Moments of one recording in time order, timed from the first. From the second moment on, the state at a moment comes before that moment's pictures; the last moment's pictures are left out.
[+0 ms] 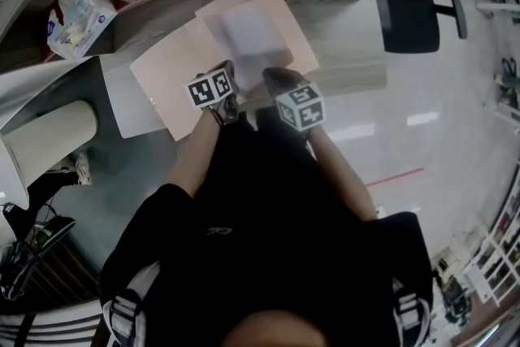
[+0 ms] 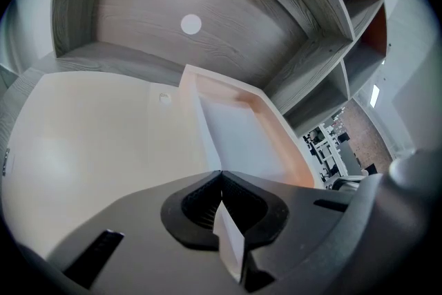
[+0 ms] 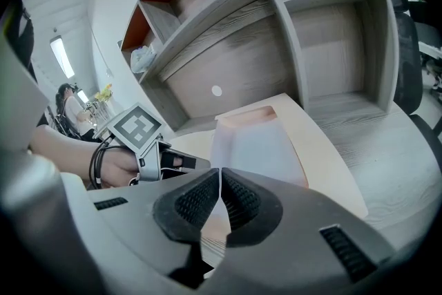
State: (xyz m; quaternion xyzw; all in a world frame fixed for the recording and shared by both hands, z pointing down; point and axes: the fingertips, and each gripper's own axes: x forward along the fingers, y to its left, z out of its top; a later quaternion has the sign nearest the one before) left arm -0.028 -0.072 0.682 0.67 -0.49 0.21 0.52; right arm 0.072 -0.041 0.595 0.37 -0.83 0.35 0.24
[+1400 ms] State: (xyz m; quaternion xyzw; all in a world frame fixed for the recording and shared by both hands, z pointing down) left arm -0.044 -0.082 0.634 0.67 -0.54 0.17 0.49; right arm 0.059 -0.055 0.573 0.32 -0.87 0.32 0.21
